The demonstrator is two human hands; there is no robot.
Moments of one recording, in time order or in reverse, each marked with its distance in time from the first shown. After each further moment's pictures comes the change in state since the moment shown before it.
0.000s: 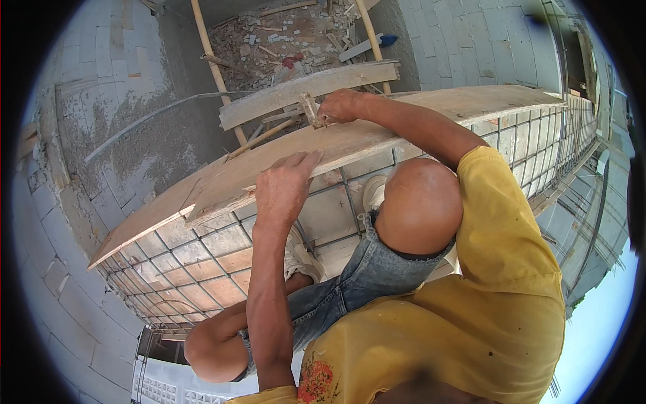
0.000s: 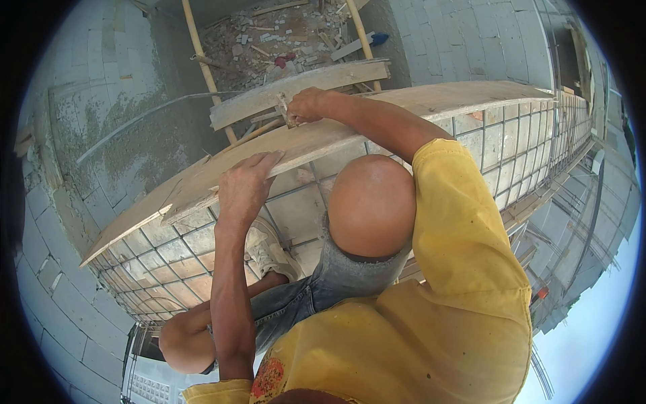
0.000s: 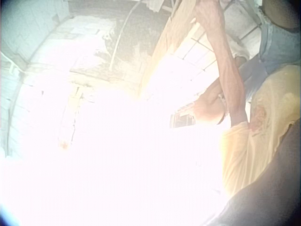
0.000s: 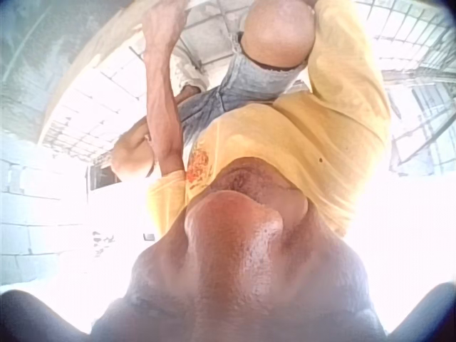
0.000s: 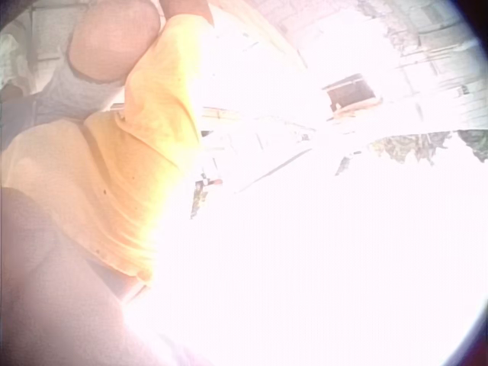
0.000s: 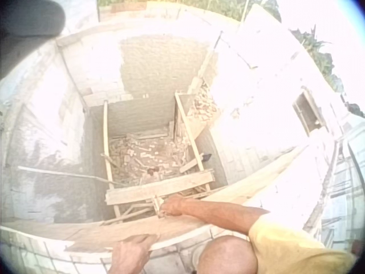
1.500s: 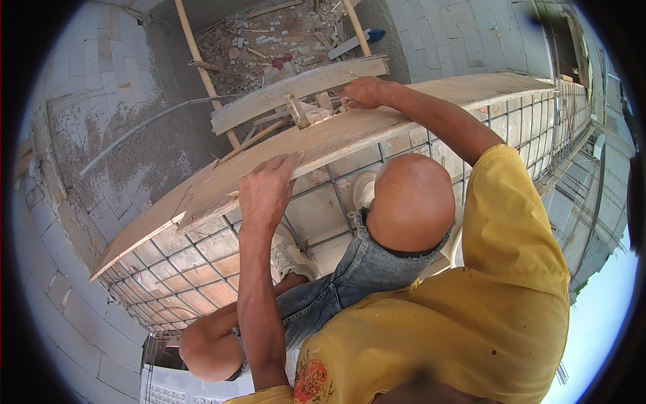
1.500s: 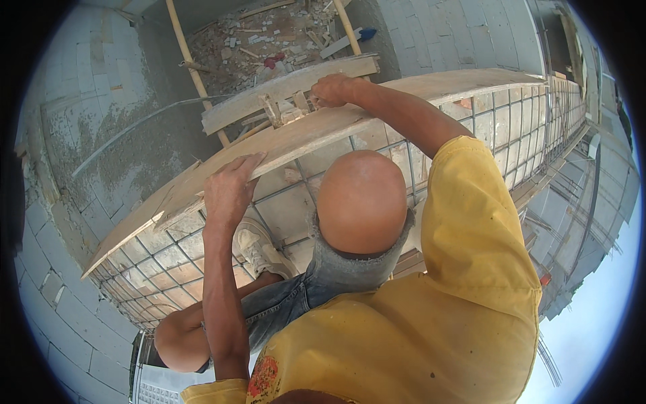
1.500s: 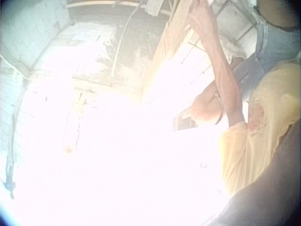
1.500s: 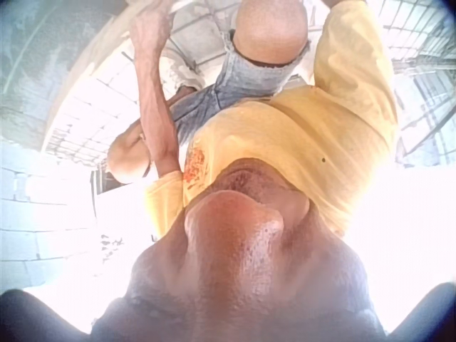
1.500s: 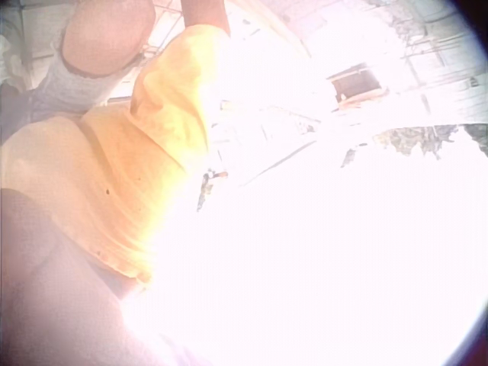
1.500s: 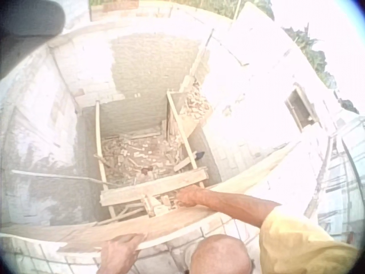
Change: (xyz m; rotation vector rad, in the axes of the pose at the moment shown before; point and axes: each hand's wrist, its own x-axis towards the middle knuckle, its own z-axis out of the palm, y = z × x) left_hand 0.002 0.005 -0.004 0.023 -0.074 -0.055; right_hand -0.074 0.054 0.009 0.102 -0.035 0.210
